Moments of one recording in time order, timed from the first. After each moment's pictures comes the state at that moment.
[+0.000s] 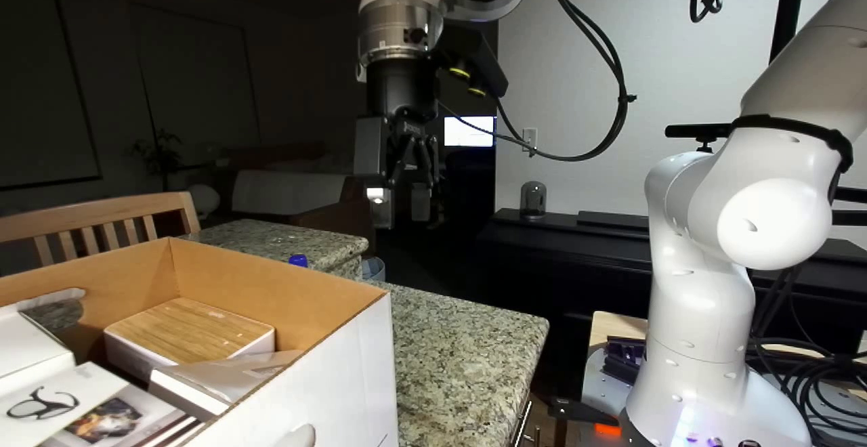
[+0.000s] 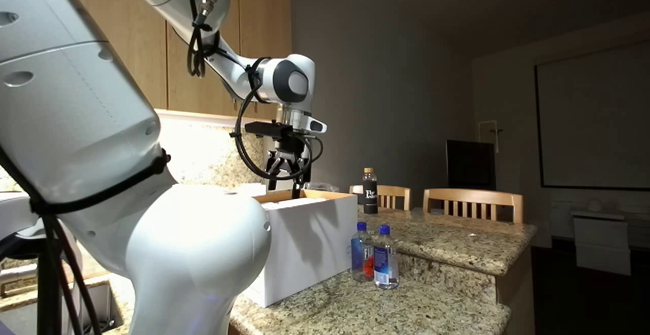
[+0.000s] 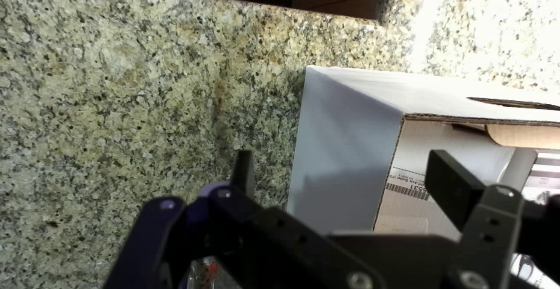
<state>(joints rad) 0.24 -0.59 0.22 -2.47 0.33 1.89 0.24</state>
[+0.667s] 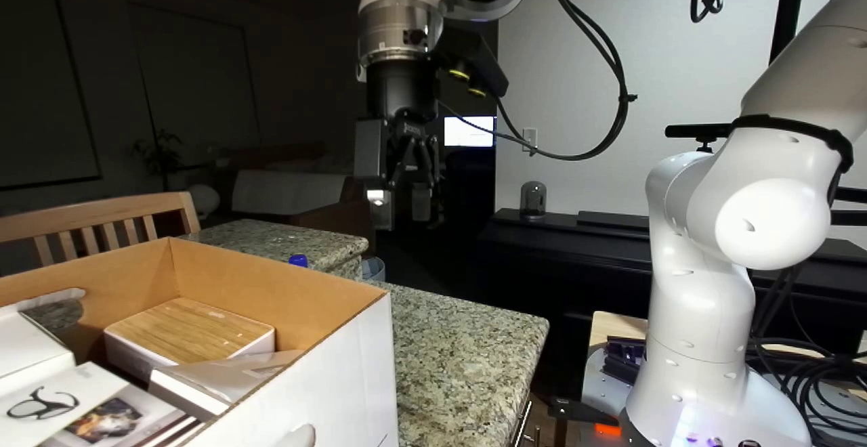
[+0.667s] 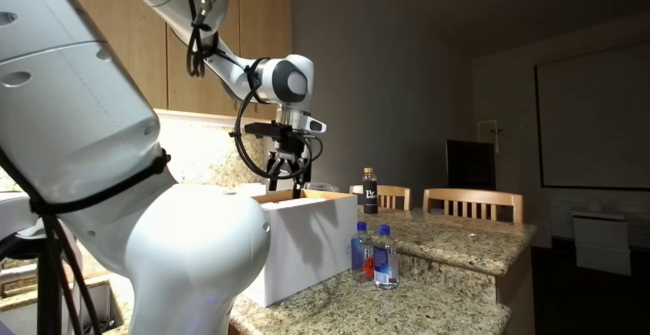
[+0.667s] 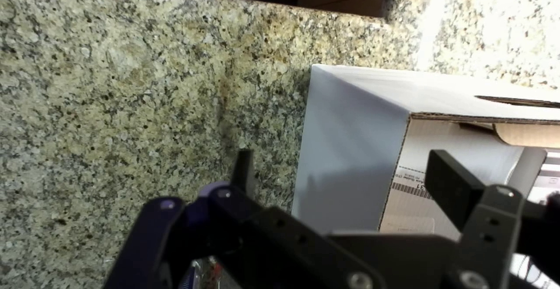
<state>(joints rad) 0.23 -0.59 0.24 -2.47 0.32 1.89 0.25</state>
